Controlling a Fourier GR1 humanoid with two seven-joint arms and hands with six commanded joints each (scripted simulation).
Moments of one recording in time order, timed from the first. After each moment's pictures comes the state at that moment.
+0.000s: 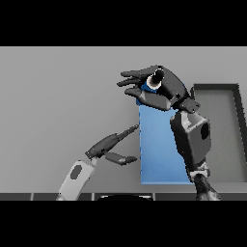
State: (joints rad) left arm -0.15 0.01 -0.42 -1.61 -0.13 -0.42 0.09; right arm -0.92 -0.14 -0.03 -1.77 -0.45 0.21 0.58
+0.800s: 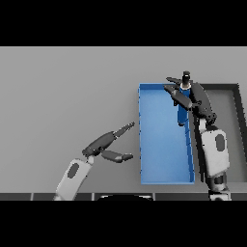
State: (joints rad) left arm -0.16 0.04 -0.40 -1.60 -0.14 -0.41 0.07; right arm -0.51 -0.33 -0.02 -1.64 -0.24 0.08 0.61
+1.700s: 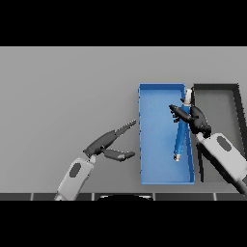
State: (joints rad) left arm -0.18 0.03 -0.40 -1.59 -0.17 -0.38 0.06; right arm -0.50 -0.81 0.62 -1.50 -0.87 -0.51 0.61
